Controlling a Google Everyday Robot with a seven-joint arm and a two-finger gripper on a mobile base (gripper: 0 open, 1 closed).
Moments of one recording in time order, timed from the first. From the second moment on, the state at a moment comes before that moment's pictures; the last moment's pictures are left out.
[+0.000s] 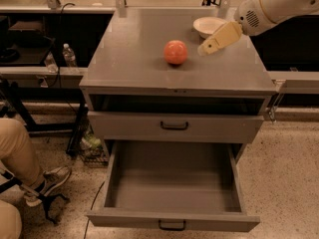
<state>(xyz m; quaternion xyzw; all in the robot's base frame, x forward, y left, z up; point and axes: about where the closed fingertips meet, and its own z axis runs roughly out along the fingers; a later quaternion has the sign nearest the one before) 0.664 -0.167 0.965 -0.39 0.83 0.11 0.38</state>
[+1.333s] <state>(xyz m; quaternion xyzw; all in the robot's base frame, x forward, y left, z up) 0.704 -0.124 0.892 -0.34 0.84 0.15 0.39</state>
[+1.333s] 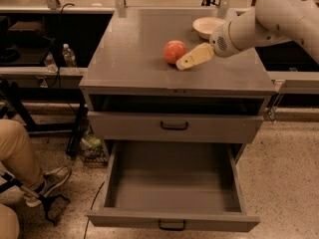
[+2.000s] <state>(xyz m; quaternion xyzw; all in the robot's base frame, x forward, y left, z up) 0.736 -0.068 0.865 -0.32 0.84 0.20 0.40</state>
